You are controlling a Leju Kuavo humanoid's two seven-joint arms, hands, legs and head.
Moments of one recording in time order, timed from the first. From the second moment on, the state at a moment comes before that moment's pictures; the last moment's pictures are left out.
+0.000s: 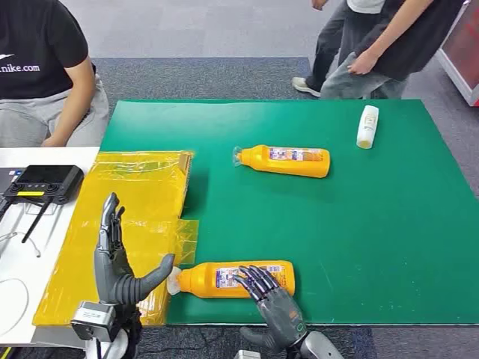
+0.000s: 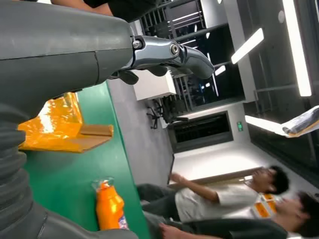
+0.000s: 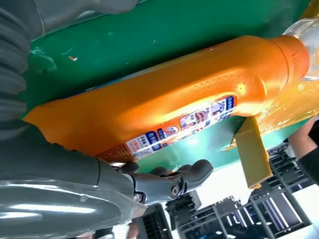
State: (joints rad) left arm 0.14 -0.12 -0.39 -1.65 -0.21 0.35 -0.69; right arm -0.02 -0.14 0.77 -1.20 0.98 -0.45 -0.27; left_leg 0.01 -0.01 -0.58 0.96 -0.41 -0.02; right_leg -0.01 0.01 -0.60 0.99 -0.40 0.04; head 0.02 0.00
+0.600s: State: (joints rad) left arm 0.12 -0.12 -0.39 -1.64 -0.18 0.36 -0.69; right arm -0.05 -0.15 0.77 -1.18 1.00 -0.42 -0.30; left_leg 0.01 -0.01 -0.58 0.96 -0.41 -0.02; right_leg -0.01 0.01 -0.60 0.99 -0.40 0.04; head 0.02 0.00
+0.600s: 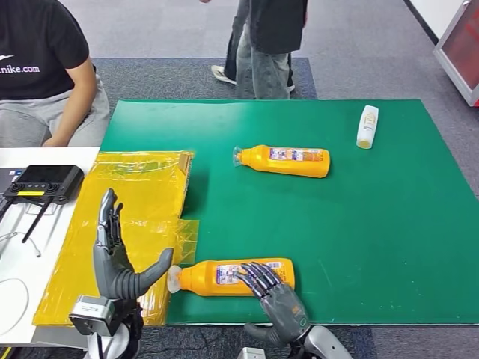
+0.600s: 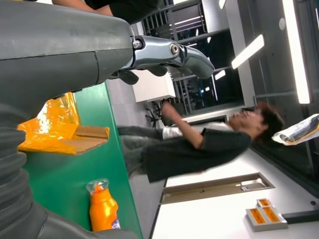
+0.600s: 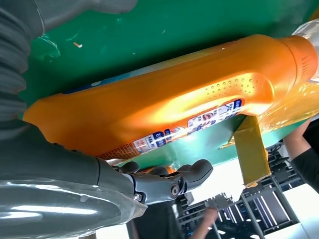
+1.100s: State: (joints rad) left arm 0.11 -0.12 -0.39 -1.63 -0.20 0.34 -0.69; right arm -0.07 -0.12 0.73 -1.17 1.09 -0.49 -0.28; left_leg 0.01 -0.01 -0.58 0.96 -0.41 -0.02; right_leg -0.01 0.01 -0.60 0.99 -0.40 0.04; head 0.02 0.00
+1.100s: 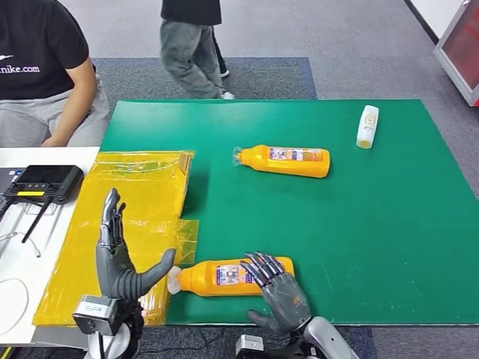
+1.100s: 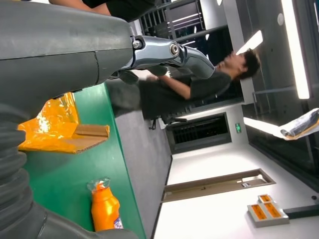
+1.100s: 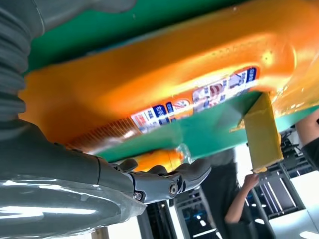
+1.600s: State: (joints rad) left arm 0.11 -0.12 -0.39 -1.63 -0.21 0.32 -0.69; right arm -0.09 -0.11 0.72 -1.30 1.09 -0.48 -0.27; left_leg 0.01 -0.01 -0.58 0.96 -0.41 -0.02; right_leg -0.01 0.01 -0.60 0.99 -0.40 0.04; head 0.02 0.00
